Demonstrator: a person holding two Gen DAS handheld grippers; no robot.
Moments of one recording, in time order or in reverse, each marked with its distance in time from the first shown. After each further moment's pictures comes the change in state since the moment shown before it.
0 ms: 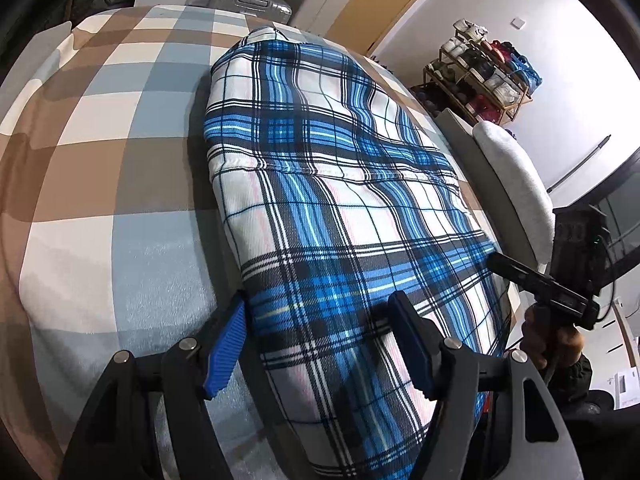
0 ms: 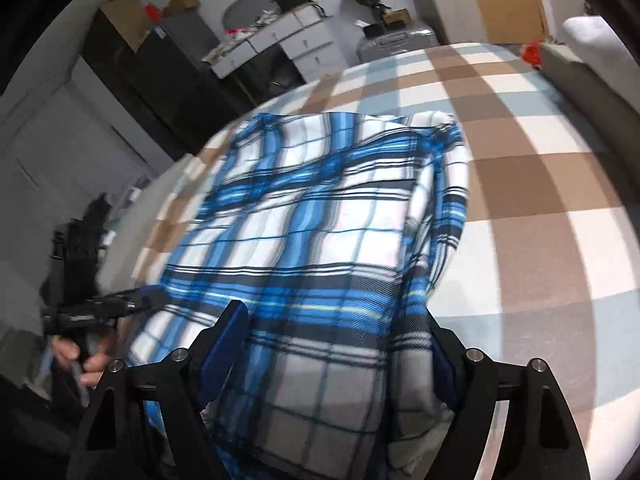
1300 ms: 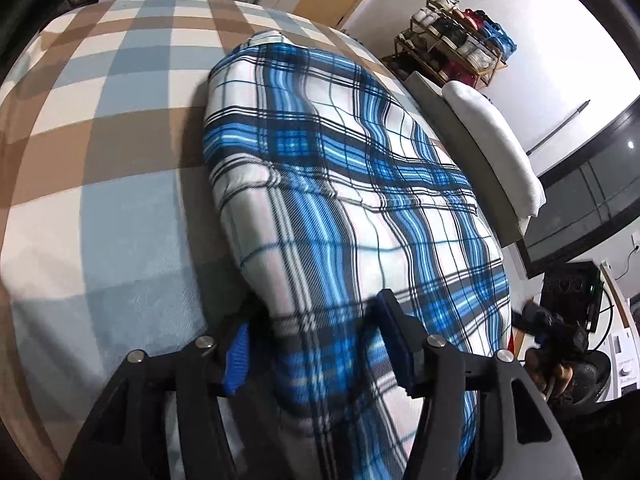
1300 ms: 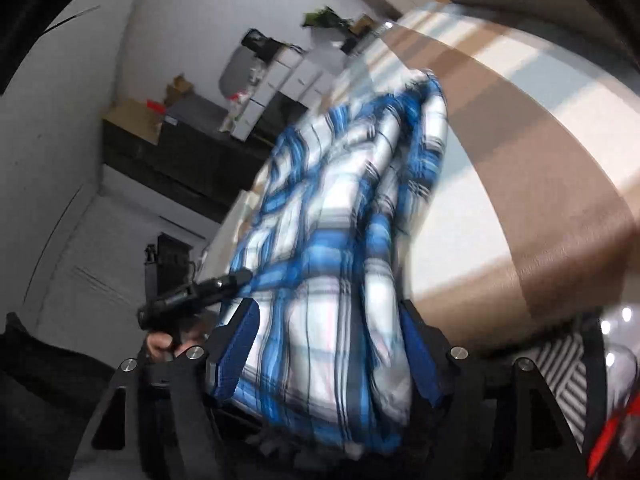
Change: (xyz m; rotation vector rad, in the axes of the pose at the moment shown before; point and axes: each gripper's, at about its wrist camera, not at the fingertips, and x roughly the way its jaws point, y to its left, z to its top) left arm -0.003 -0.015 -0.019 0.090 0.096 -0.054; right arm -0.064 -0.021 -0.113 0.306 -0.133 0.273
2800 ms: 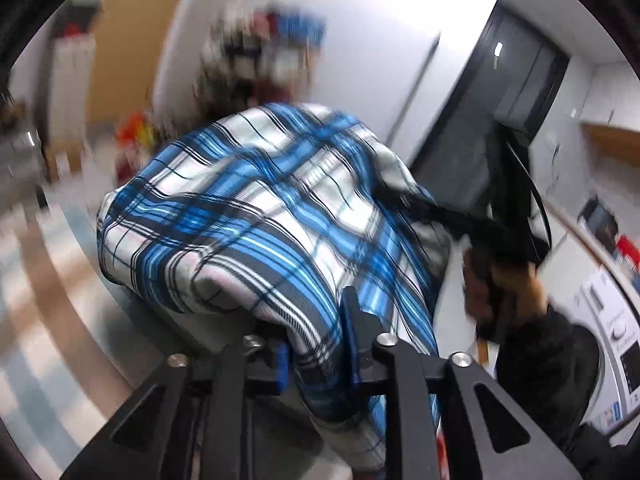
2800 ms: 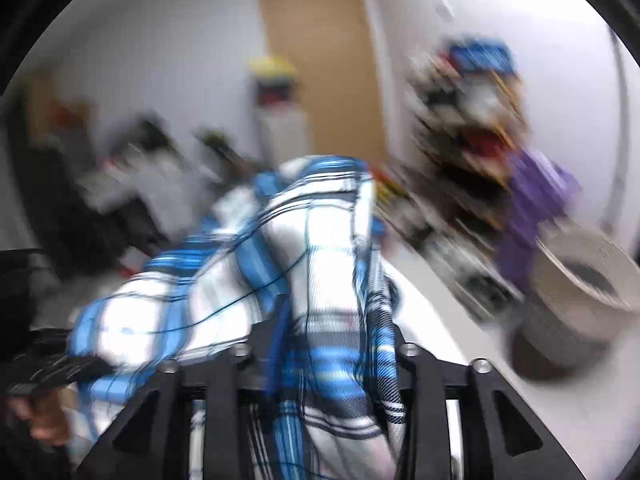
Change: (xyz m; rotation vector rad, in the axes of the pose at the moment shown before) left arm 0.139 -0.312 0.178 0.523 -0.035 -0.295; right arm -0.221 -0.085 0.282 -0.167 -0.272 -0.769
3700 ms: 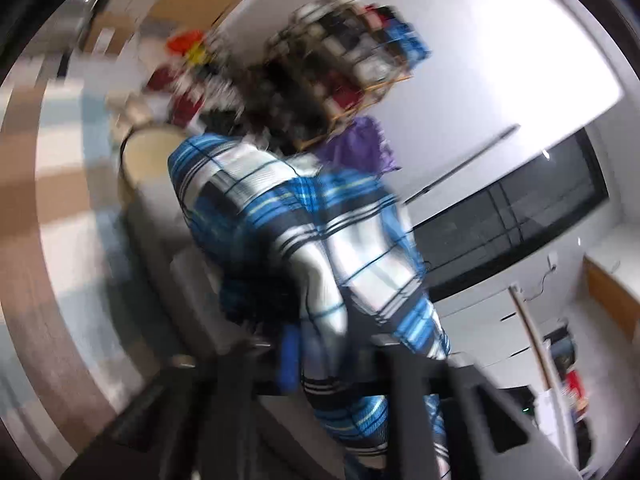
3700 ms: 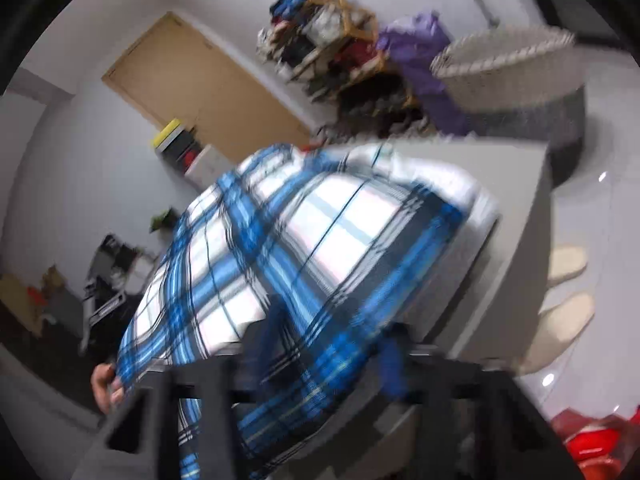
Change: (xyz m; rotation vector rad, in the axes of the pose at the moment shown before) left arm -0.019 0.114 -0.002 -0.395 -0.095 -0.131; right arm -0.051 -0.038 -0.124 0.567 -0.183 0.133
